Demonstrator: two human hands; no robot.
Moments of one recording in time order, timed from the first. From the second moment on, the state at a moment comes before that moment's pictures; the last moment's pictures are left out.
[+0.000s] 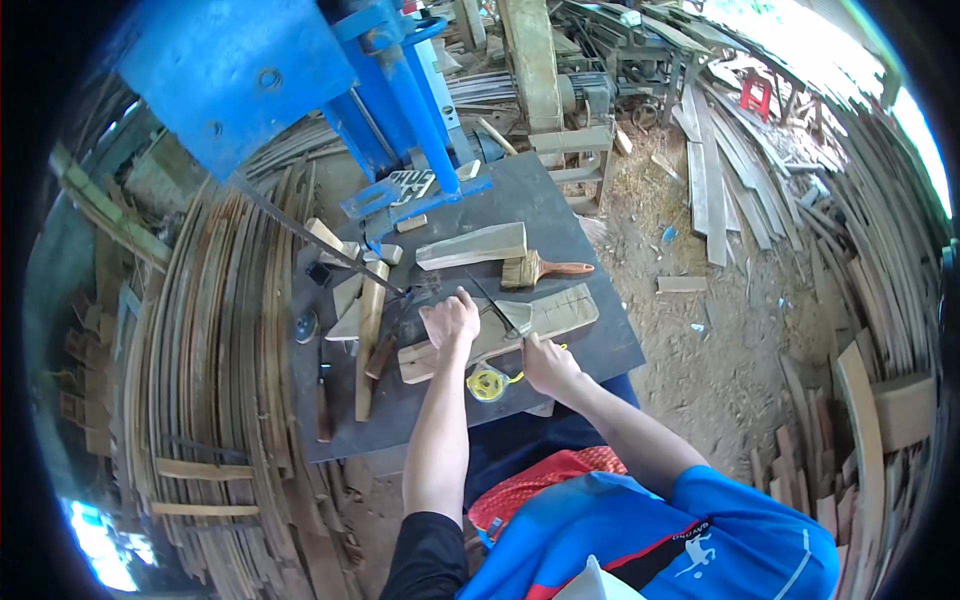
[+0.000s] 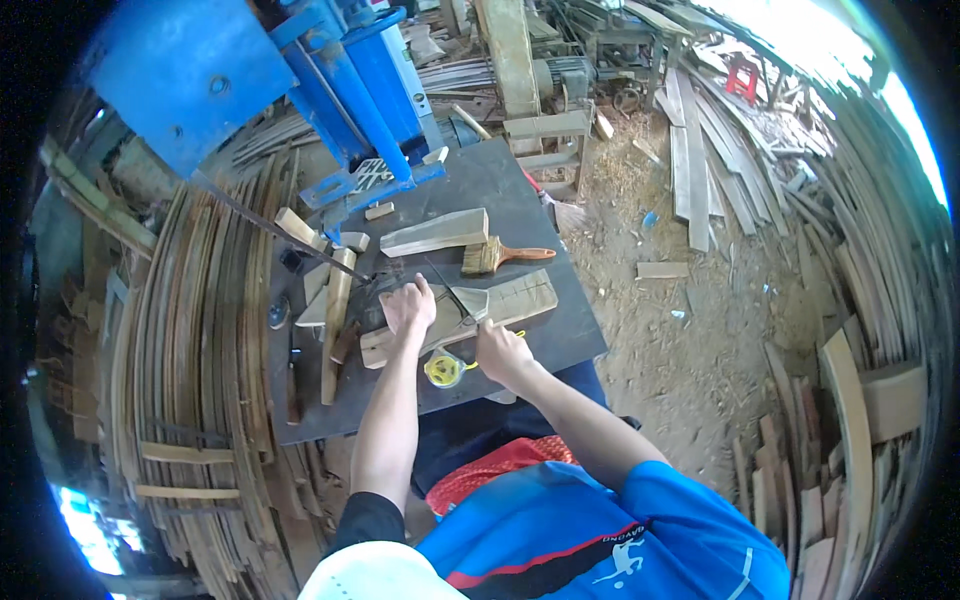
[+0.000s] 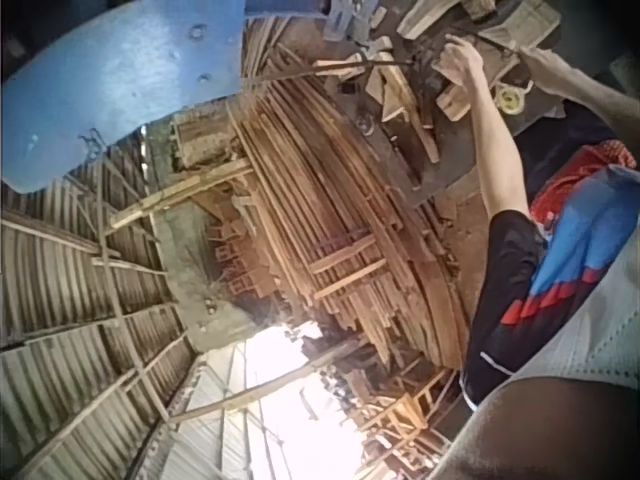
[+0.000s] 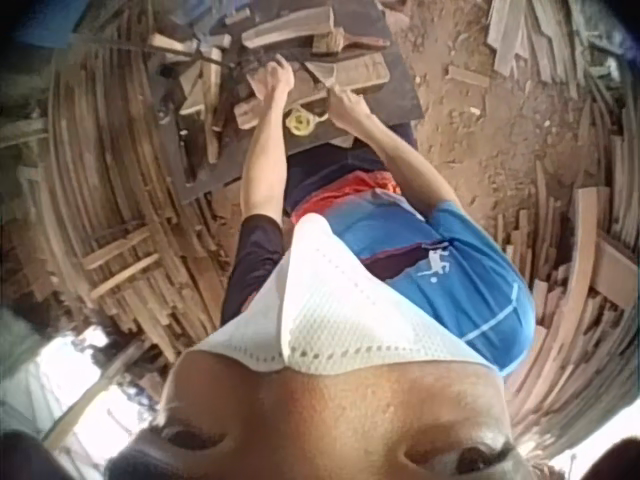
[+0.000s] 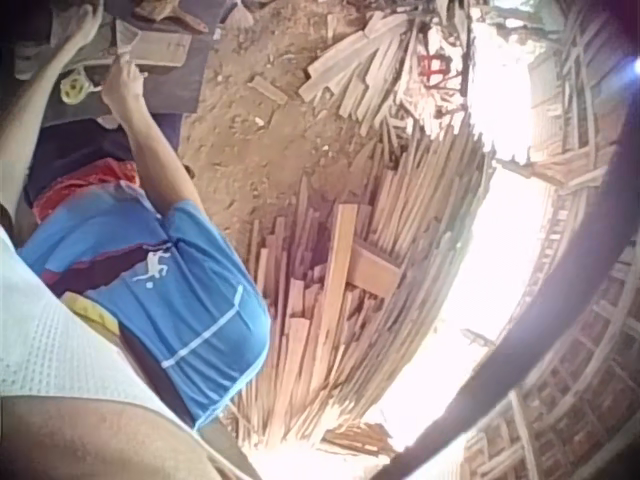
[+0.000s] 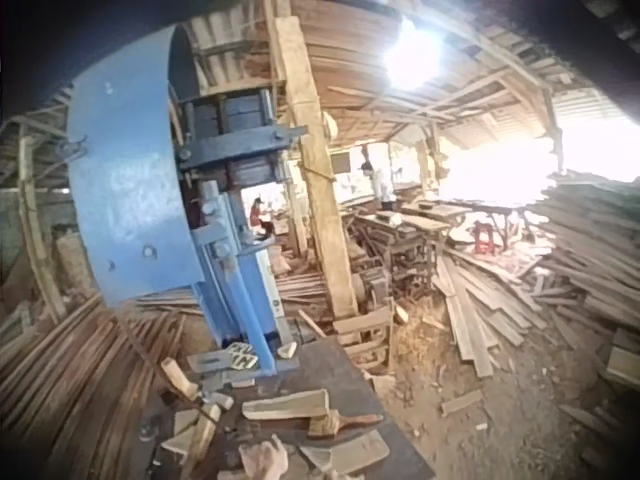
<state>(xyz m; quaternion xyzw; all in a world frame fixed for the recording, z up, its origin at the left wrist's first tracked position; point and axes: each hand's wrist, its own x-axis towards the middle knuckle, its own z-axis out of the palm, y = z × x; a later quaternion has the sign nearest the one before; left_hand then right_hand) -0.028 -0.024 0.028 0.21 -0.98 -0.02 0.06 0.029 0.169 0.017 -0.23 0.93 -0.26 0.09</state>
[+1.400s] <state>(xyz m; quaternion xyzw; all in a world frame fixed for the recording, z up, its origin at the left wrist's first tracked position) -0.037 -0.029 0.022 0.26 -0.96 -0.04 0.06 0.025 0.188 0.030 -0.25 0.93 -0.25 0.12</state>
